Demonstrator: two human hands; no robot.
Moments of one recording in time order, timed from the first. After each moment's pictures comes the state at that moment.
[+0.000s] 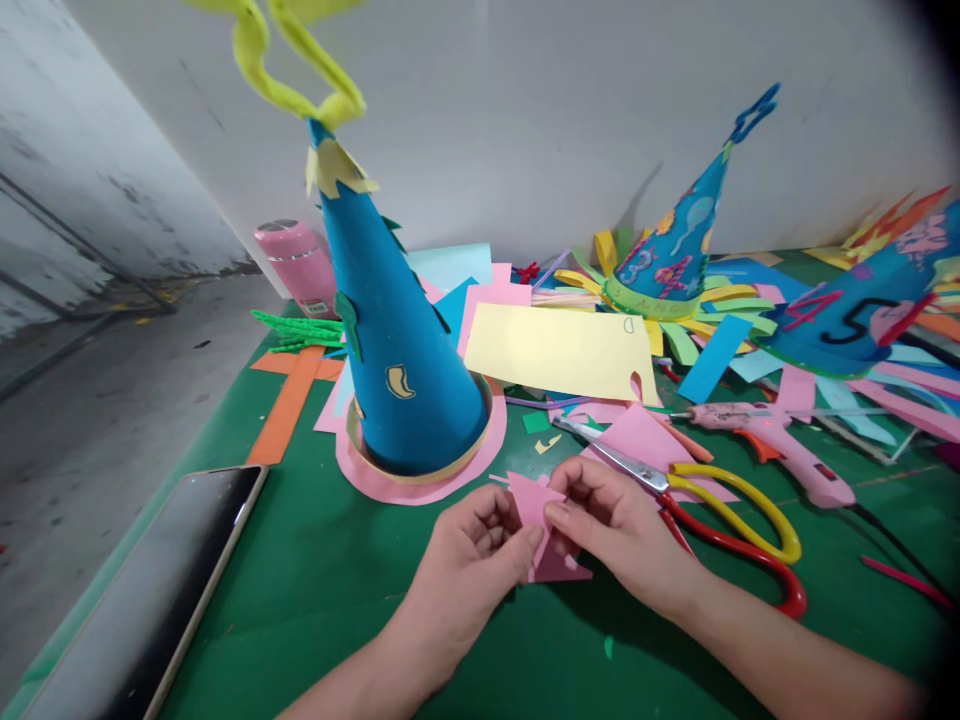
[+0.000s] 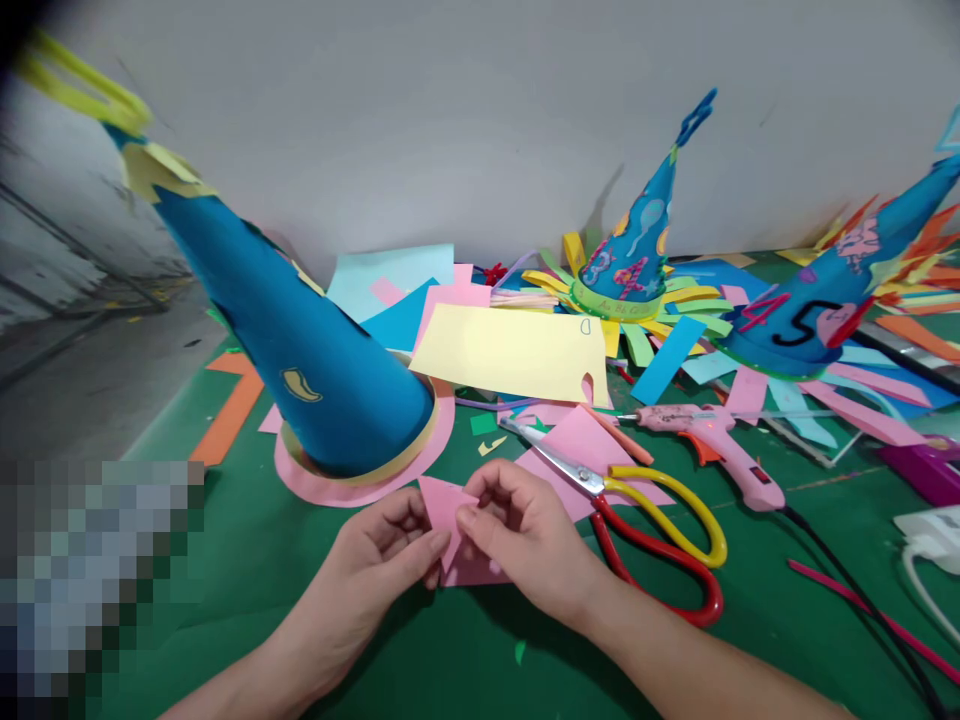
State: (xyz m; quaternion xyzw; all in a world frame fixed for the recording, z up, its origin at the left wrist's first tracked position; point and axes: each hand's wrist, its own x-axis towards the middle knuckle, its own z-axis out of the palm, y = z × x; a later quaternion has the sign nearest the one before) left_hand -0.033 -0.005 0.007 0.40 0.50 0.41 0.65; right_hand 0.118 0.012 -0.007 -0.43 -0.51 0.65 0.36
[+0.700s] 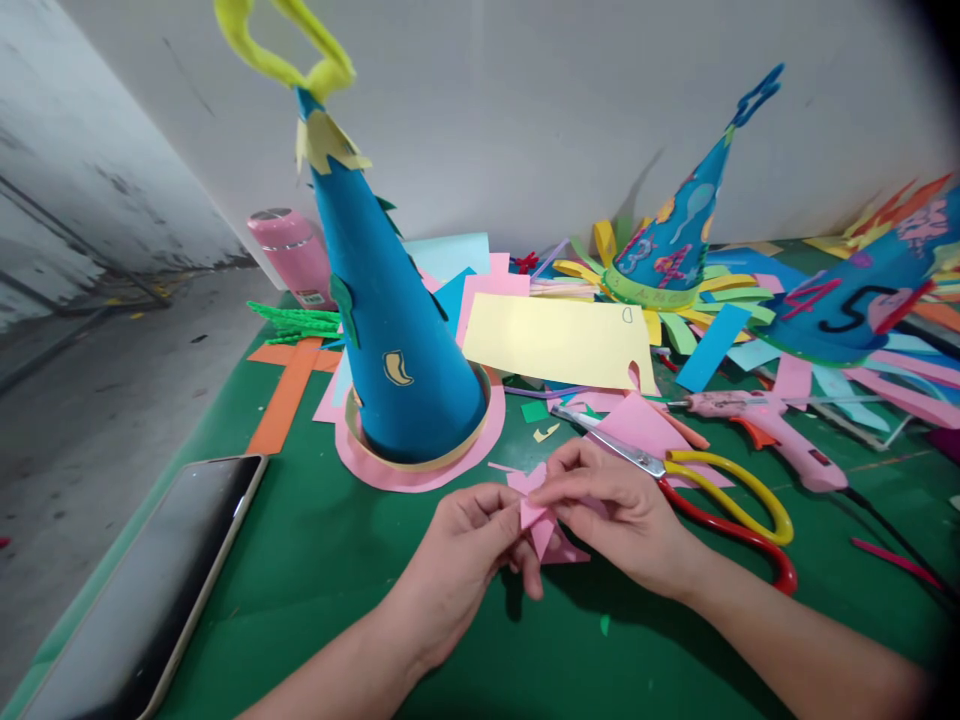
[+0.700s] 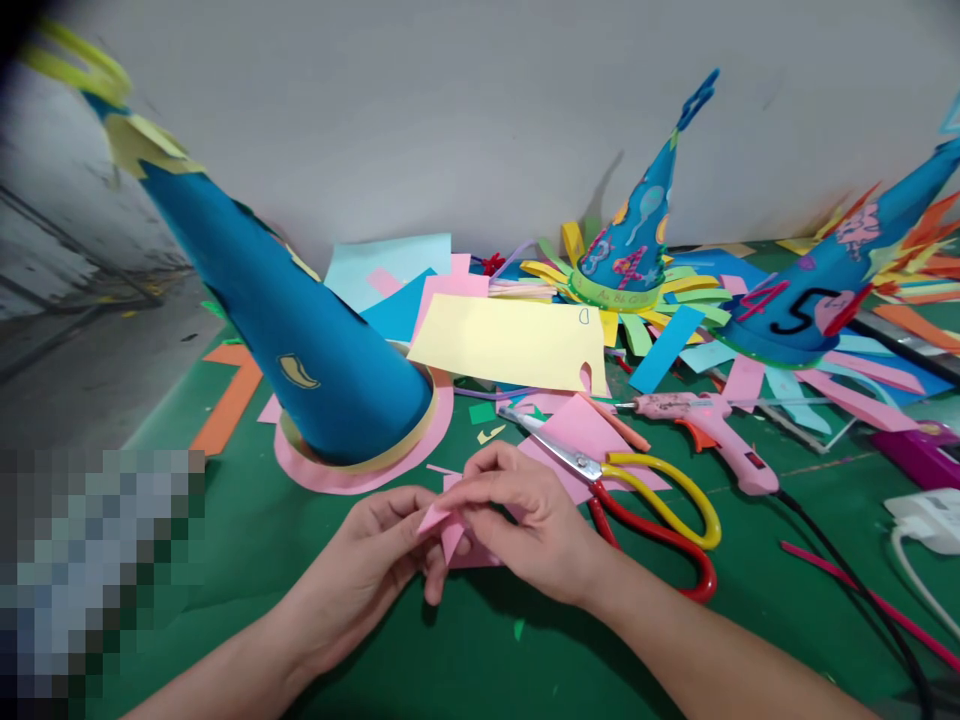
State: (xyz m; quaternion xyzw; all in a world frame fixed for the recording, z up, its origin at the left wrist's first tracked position) left_hand -0.037 -0.006 0.002 0.33 0.43 0.37 0.75; right_hand 0.128 0.015 -0.003 -0.34 -0.71 0.47 0.41
